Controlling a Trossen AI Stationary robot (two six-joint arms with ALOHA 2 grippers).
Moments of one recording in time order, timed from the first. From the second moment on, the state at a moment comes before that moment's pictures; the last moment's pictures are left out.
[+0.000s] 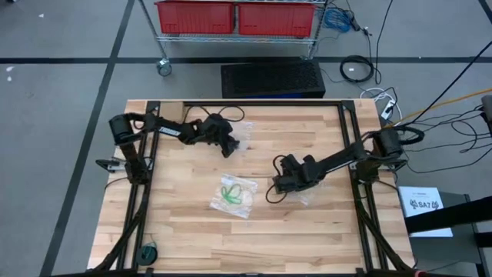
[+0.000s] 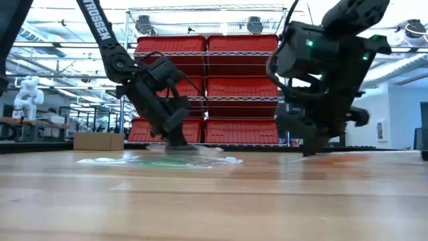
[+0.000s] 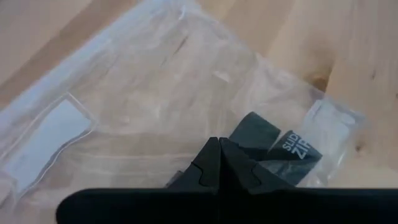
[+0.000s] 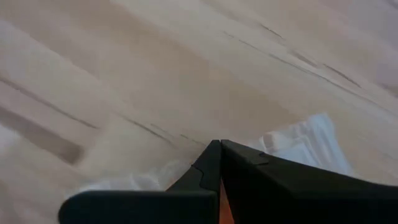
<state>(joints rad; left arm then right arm) 0.48 1.76 0.74 0.24 0.10 -0.05 0.19 1.77 0.86 -0.56 0.56 1.18</state>
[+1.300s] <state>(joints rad) 0.00 1.23 0.36 -0.08 -0.08 -0.52 0.20 1.97 0.97 0.16 0.20 0.67</state>
